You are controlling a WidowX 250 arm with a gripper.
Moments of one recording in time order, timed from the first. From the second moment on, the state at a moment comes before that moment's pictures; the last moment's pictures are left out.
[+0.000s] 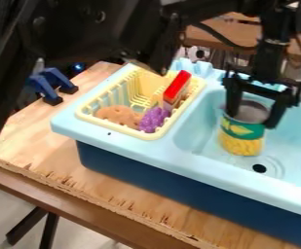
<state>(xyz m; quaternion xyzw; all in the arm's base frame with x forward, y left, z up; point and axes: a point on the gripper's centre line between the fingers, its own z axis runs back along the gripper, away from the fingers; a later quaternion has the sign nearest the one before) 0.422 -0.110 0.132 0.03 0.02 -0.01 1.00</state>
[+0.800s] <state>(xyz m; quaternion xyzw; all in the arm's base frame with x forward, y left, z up) 0.385 -0.120 0.181 -0.06 -0.12 -0.02 0.99</state>
